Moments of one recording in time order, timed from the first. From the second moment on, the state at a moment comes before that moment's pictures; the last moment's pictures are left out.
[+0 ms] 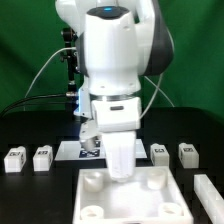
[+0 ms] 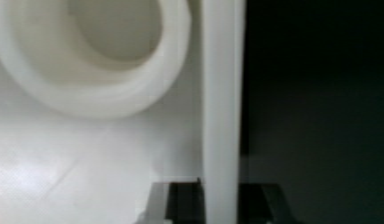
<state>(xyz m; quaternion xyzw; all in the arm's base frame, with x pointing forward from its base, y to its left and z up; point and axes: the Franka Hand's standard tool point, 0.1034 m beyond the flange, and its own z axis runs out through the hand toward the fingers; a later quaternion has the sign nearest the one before) 0.489 0.038 0.013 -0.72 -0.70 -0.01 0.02</state>
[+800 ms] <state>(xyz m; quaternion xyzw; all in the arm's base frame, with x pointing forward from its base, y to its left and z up) 0.496 0.060 0.009 -0.72 -0.70 -0.01 0.03</state>
